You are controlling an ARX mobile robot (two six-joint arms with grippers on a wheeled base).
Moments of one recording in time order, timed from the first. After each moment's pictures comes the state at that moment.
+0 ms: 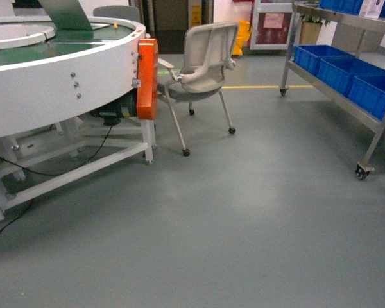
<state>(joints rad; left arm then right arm) 0.00 0.01 0.01 0.00 0.00 0.00 0.00 0.00 0.01 -0.01 0.00 0.01</state>
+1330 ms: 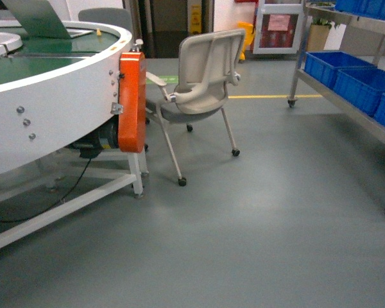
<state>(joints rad) 0.00 0.01 0.01 0.00 0.00 0.00 0.00 0.00 0.01 0.00 0.00 0.01</state>
